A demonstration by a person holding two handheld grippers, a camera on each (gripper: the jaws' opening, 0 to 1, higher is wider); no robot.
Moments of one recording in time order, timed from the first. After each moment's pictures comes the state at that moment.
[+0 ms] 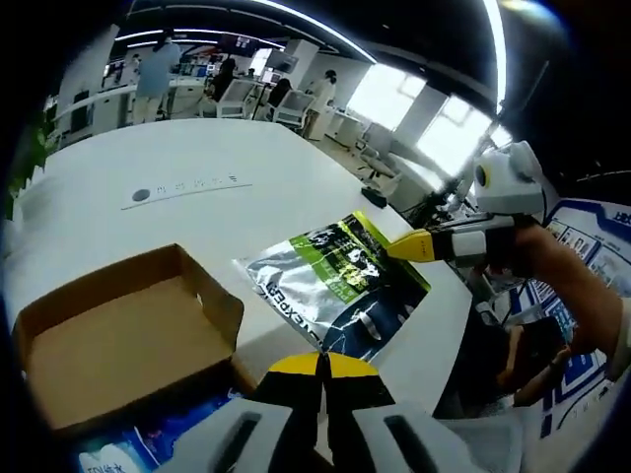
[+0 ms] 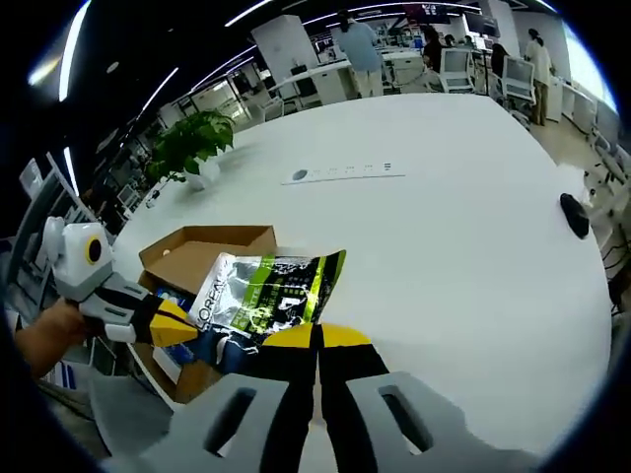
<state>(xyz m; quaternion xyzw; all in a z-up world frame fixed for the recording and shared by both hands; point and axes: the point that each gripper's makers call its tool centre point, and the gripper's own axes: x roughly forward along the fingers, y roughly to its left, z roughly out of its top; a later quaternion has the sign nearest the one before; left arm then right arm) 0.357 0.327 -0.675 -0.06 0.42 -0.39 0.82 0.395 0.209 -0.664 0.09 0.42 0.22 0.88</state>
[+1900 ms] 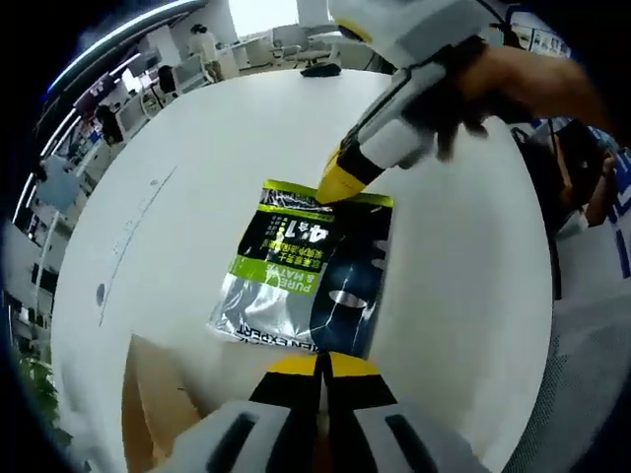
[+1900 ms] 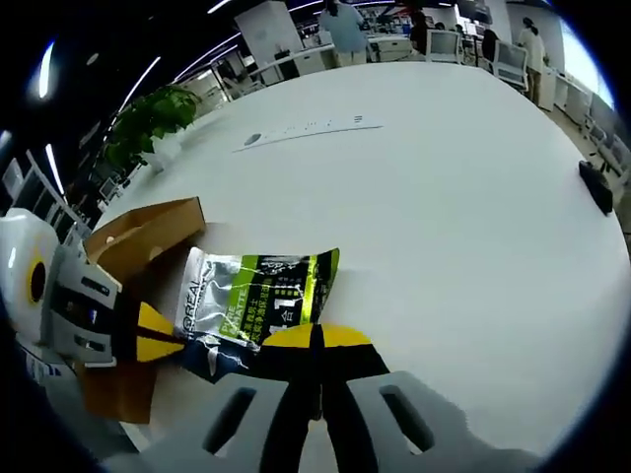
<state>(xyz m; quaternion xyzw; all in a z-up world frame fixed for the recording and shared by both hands) 0.389 0.301 -0.773 0.38 0.42 -0.45 0.69 0.441 0.197 -0.777 0.07 0.45 0.19 0.87</state>
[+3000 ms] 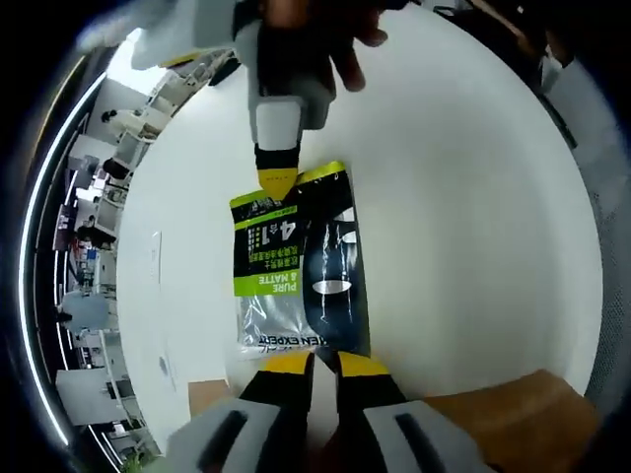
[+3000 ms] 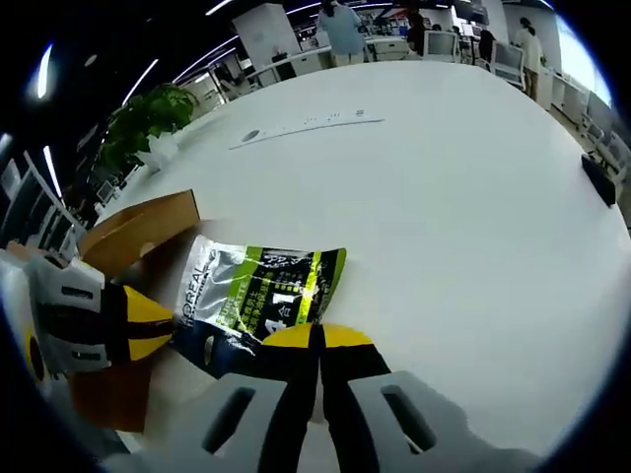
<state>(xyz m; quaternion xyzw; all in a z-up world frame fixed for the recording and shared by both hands) 0.394 0.323 -0.772 0.56 0.34 -0.45 0.61 0.442 0.207 -0.788 0.08 0.44 0.18 0.87</state>
